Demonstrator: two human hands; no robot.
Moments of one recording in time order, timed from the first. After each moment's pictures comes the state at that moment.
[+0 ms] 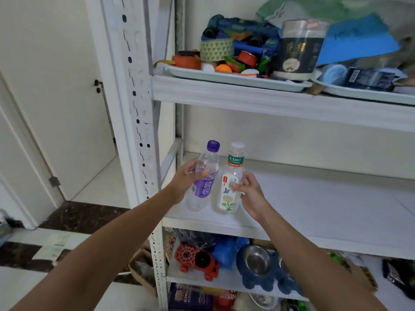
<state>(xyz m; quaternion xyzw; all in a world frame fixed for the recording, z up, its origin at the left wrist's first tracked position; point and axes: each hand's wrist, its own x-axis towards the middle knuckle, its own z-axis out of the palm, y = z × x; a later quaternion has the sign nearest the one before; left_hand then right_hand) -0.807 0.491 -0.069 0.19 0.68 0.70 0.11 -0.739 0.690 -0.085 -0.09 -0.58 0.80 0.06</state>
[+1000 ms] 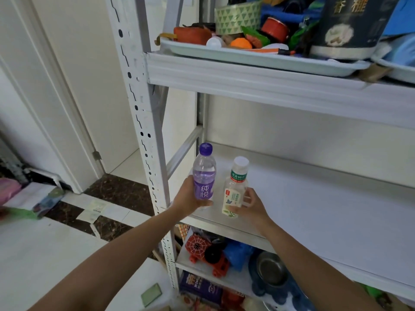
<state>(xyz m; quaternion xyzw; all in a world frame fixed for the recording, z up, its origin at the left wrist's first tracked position) -0.816 0.499 -0.159 0.06 0.87 0.50 0.01 -0.790 0.717 -0.171 -0.06 -0.77 0.63 -0.05</state>
